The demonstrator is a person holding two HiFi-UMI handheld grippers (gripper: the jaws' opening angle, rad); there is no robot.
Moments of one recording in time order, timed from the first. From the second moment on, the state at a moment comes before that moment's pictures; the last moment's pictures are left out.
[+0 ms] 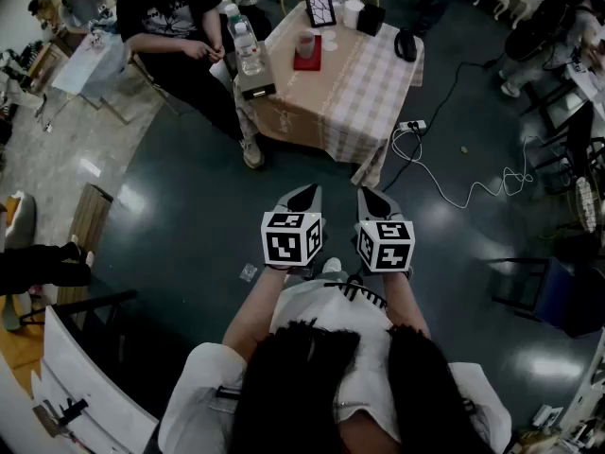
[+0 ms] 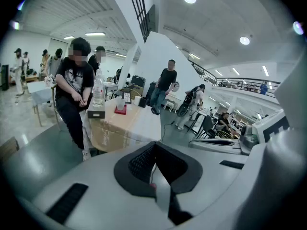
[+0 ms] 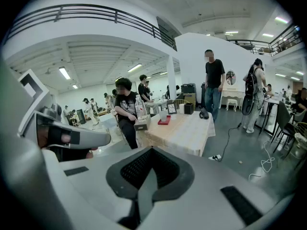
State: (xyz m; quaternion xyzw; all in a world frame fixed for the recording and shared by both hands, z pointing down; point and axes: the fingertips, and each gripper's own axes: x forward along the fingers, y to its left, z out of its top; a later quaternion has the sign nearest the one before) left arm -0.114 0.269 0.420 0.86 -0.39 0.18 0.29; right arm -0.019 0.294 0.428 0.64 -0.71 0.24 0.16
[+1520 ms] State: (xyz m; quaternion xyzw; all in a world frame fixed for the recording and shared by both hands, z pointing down) left arm -0.080 0.263 0.440 0.84 -0.42 0.19 0.29; right arm 0.006 0.287 0.439 0.57 -0.77 0.25 0.15
